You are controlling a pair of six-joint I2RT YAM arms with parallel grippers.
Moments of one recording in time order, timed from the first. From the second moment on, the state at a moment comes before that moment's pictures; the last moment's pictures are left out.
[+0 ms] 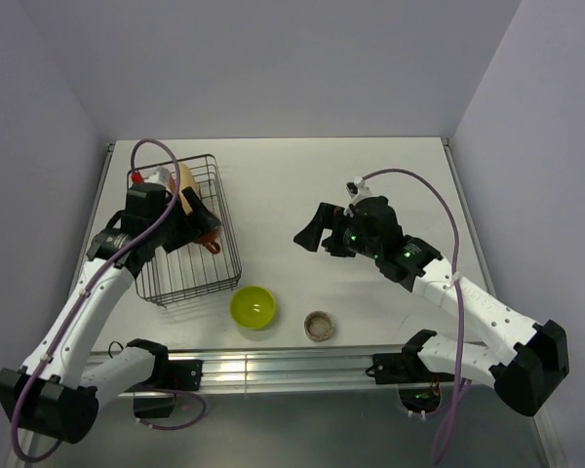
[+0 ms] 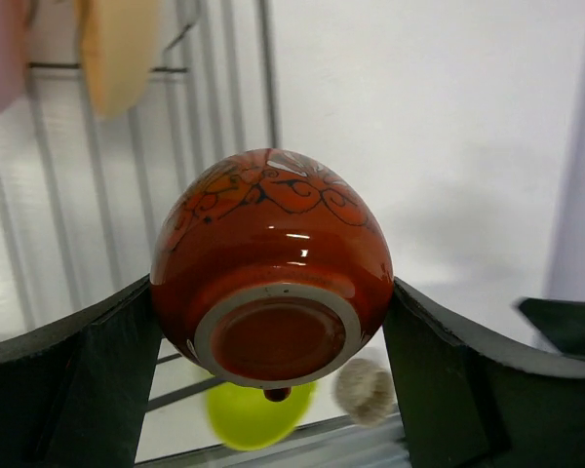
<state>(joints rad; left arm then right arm) -0.28 1.00 1.02 -0.66 0.09 -0.72 0.64 1.05 0.86 -0.30 -0.12 0.77</state>
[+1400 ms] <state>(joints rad) -0.30 1.47 1.05 -0.71 0.02 -0.52 1.08 1.64 1.00 -0.35 0.05 0.71</state>
